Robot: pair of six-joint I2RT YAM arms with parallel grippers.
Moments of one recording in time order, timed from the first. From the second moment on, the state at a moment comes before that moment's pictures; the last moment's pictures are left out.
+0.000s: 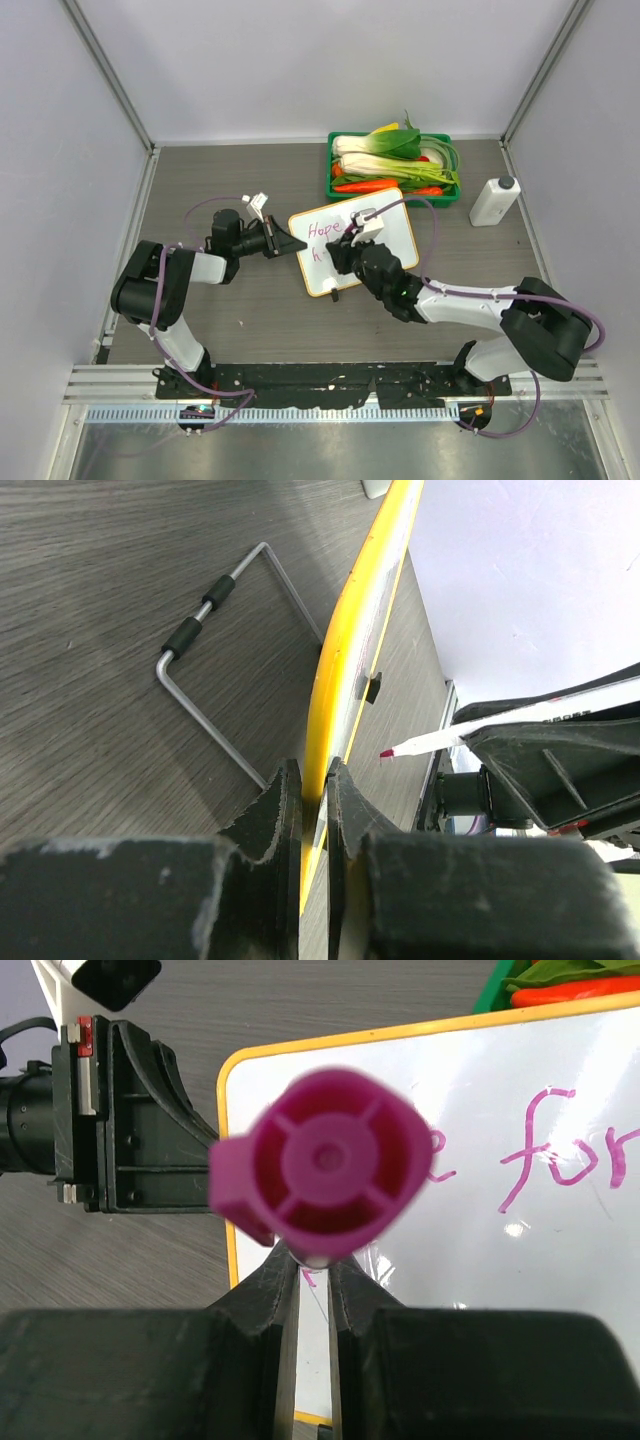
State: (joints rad) left arm -0.25 1.71 0.60 0.79 0.85 -0.78; right arm 0.92 1.38 0.57 0.60 0.37 0.40
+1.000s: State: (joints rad) left arm -0.25 1.71 0.60 0.78 0.85 -0.78; right arm 0.88 1.44 0.61 0.58 0.36 0.42
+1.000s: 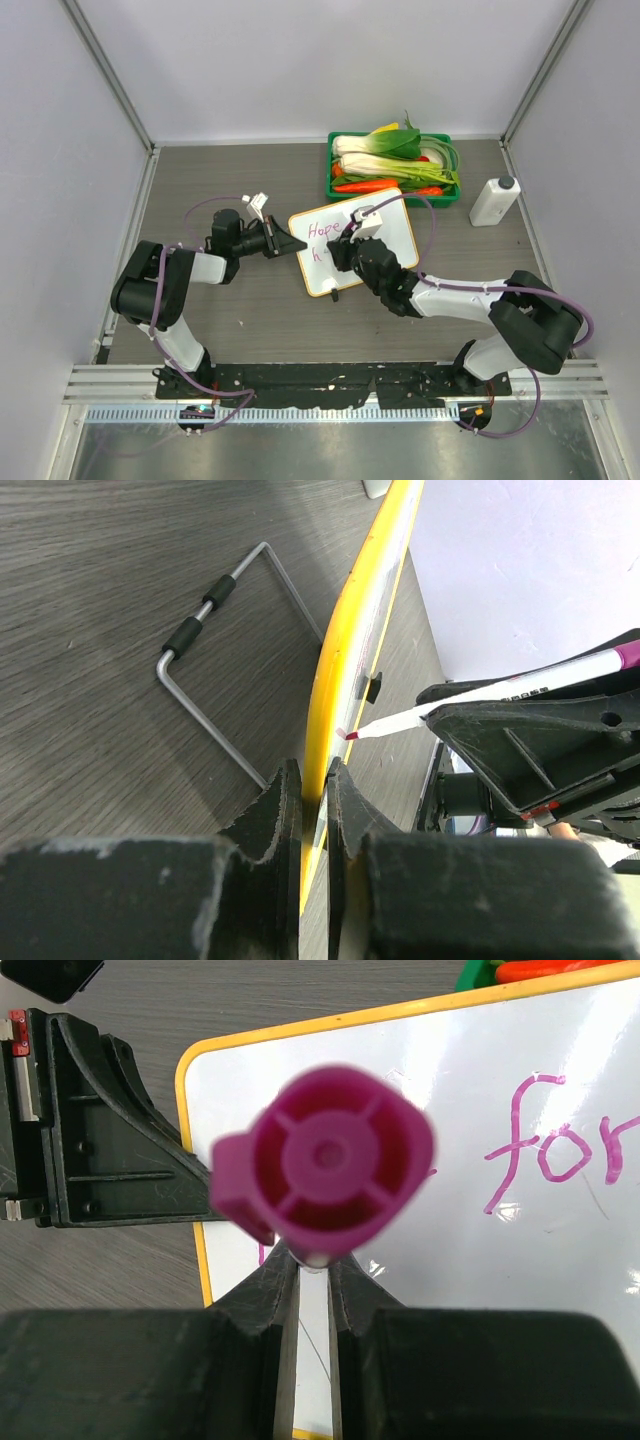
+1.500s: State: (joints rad) left arm -0.25 1.71 0.60 0.78 0.85 -0.78; right arm 0.88 1.45 0.61 0.58 0.31 0.43
